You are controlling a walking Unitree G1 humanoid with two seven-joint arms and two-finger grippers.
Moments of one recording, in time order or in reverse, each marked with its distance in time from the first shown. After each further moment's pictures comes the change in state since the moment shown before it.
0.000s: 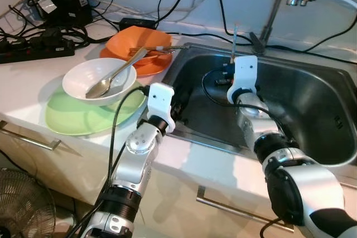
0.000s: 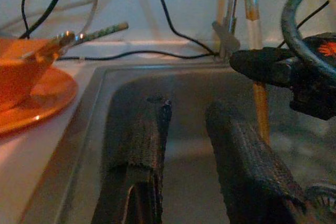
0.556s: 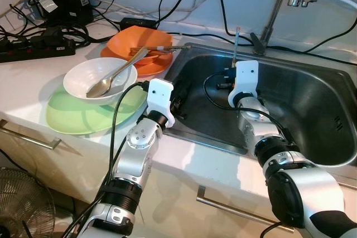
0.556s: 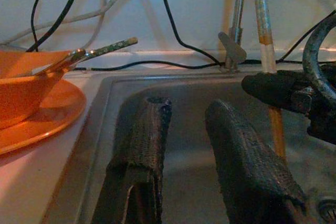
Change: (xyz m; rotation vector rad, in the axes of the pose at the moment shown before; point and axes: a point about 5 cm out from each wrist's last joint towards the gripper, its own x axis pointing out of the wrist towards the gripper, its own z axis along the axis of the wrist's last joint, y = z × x) left arm 0.007 0.005 0.005 0.012 -0.029 0.013; right arm -0.001 -0.002 -0.003 0.010 0.007 -0.008
